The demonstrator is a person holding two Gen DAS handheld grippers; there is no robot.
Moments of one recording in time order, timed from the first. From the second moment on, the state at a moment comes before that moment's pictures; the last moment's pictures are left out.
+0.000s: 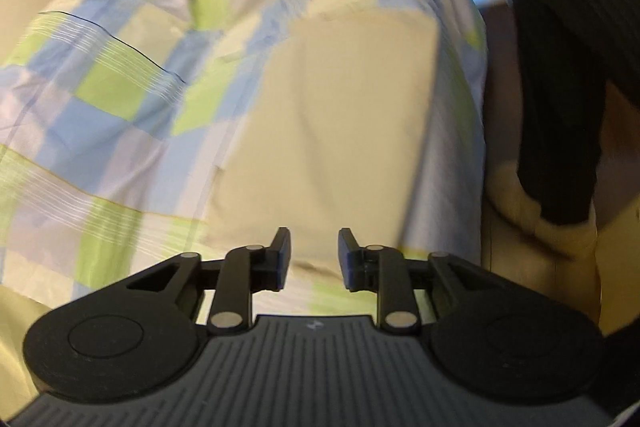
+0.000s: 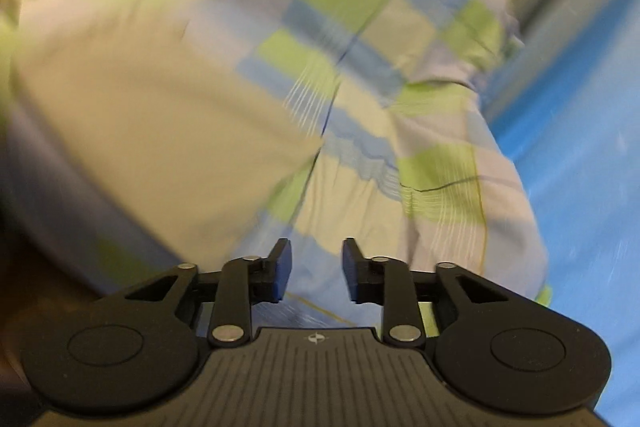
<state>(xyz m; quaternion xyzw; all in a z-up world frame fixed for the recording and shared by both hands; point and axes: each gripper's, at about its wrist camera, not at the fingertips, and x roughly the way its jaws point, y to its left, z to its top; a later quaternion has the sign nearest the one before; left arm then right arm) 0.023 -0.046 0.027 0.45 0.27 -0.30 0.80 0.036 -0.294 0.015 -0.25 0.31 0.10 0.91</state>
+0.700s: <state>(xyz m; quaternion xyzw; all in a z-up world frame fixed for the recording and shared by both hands) 0.195 -0.110 0.040 0.35 0.29 -0.41 0.79 0.089 -0.293 -0.024 0.24 0.33 0.09 0.91</state>
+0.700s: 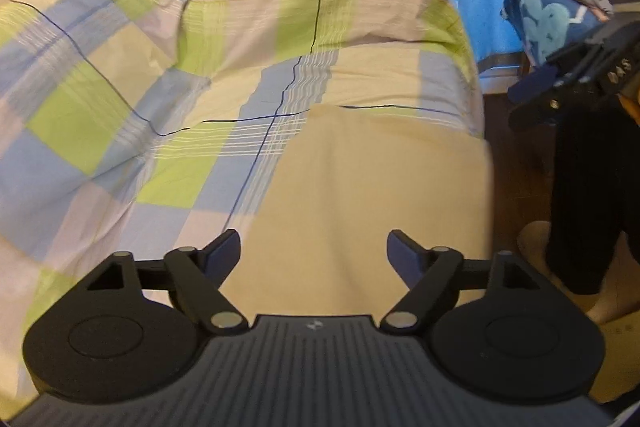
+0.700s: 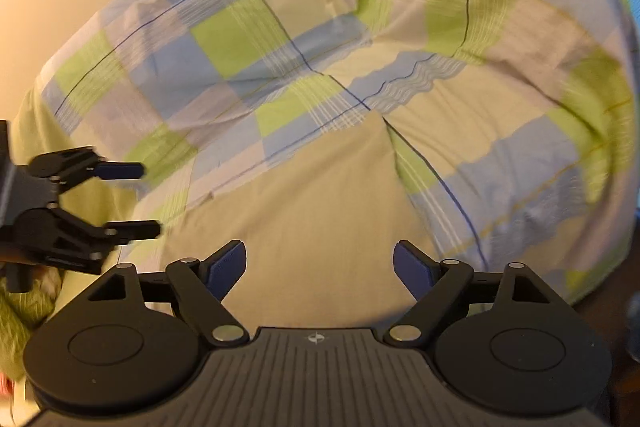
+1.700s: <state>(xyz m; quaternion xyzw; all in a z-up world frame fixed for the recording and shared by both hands) 0.440 -0.273 -0.052 0.31 0.56 -0.60 0.47 0.102 -0.327 -0.104 0.49 0.51 -0.05 0.70</state>
